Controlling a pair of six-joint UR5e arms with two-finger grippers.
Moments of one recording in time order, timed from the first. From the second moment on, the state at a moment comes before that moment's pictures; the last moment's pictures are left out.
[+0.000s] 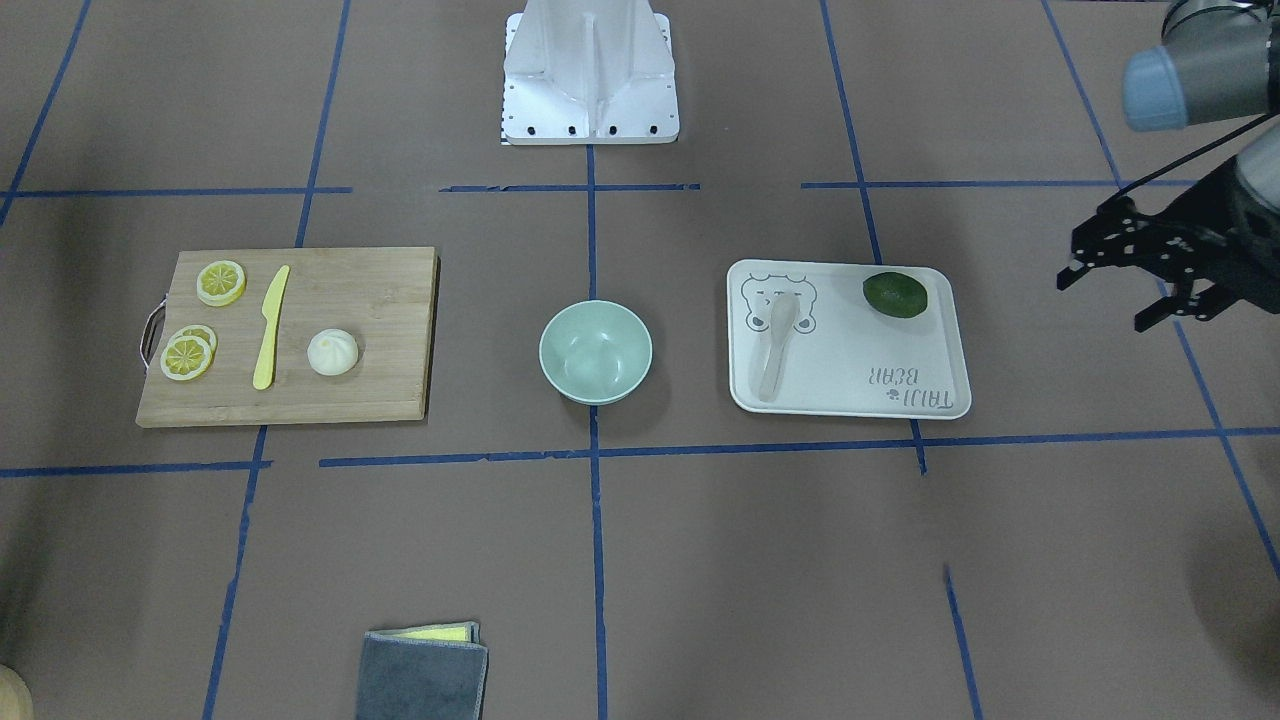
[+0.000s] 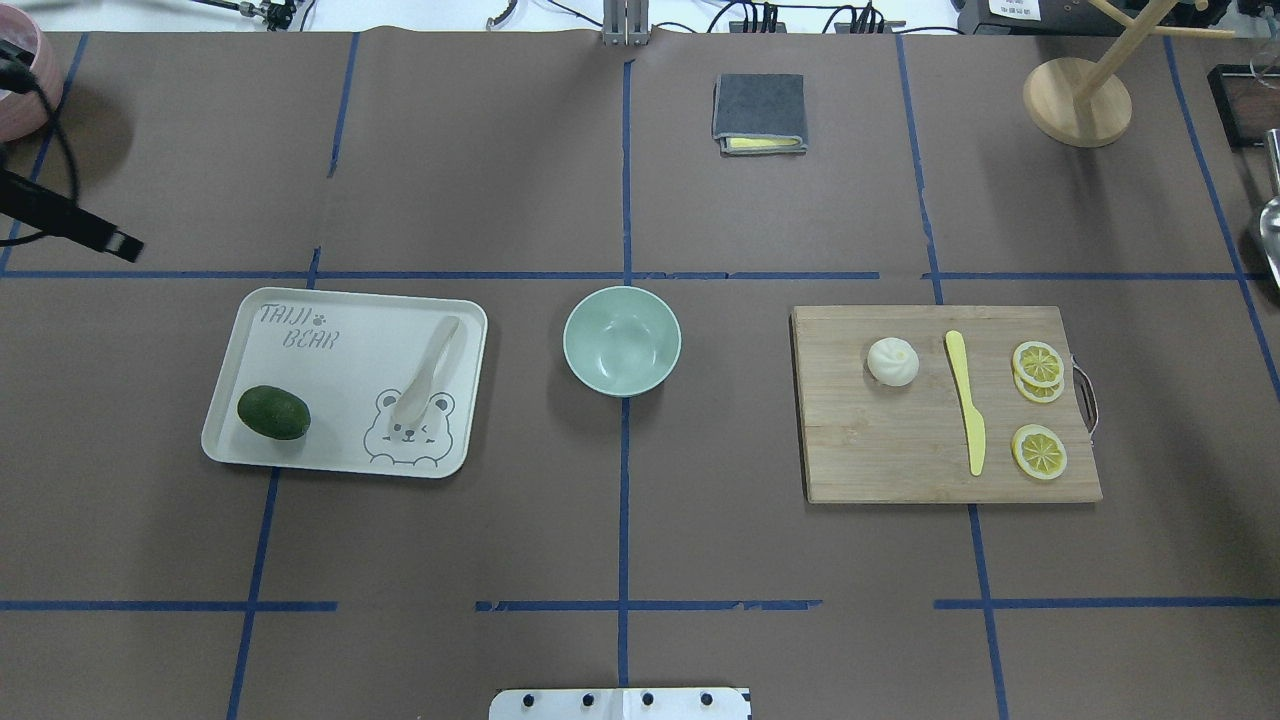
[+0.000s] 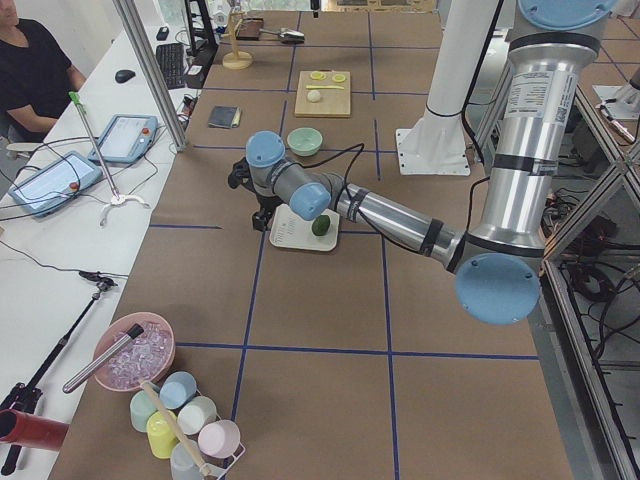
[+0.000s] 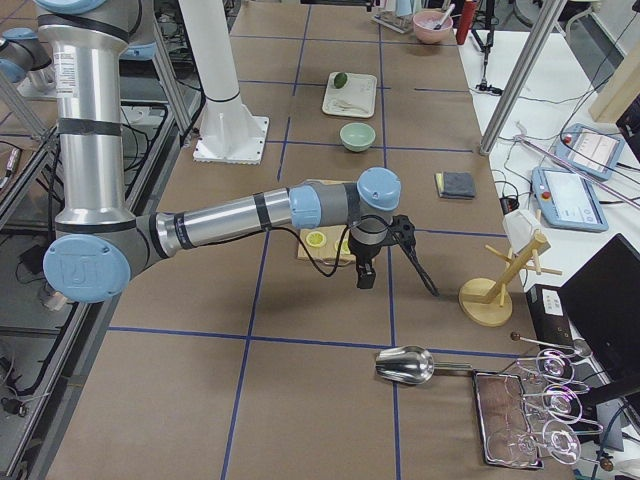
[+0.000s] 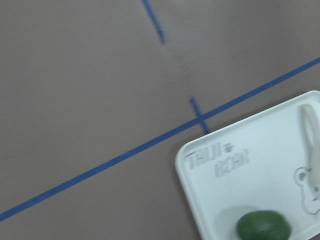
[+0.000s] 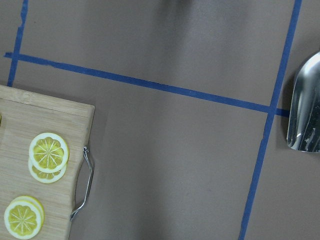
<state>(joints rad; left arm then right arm) -1.13 -1.74 -1.80 -1.92 -2.39 -0.36 1.39 -1.58 1.85 -1.69 2.37 0.02</state>
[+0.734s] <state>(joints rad) -0.72 -1.98 -1.66 -1.97 -2.05 -0.61 1.35 -1.58 1.85 -1.69 2.40 0.02</state>
